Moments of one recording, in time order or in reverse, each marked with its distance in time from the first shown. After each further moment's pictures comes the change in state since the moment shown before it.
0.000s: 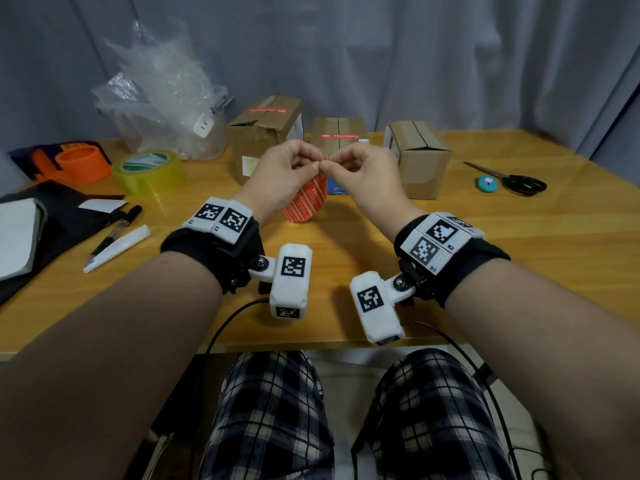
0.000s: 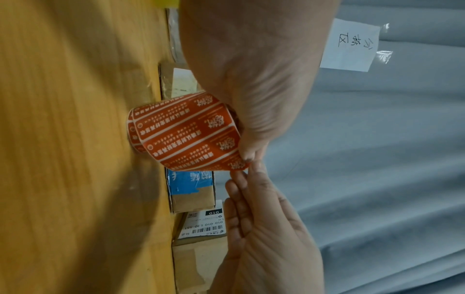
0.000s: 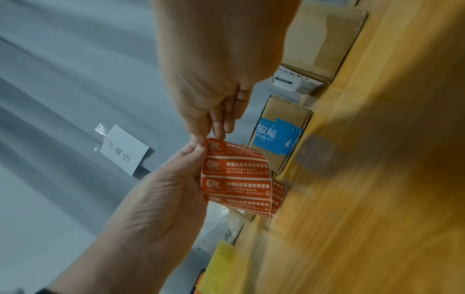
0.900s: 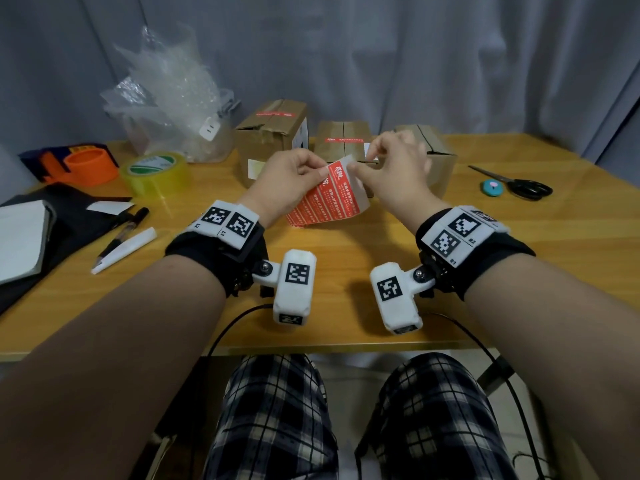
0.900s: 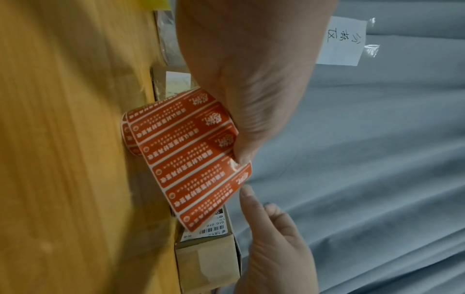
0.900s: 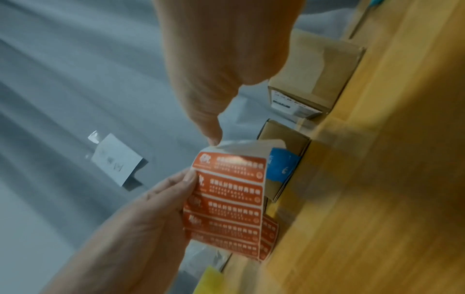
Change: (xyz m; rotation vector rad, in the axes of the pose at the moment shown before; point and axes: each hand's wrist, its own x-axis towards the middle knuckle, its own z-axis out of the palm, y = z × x) left_hand -0.004 0.007 -0.002 0.115 -0.027 -0.073; right_hand 0.010 0.001 -0.023 -0.460 0.105 0.087
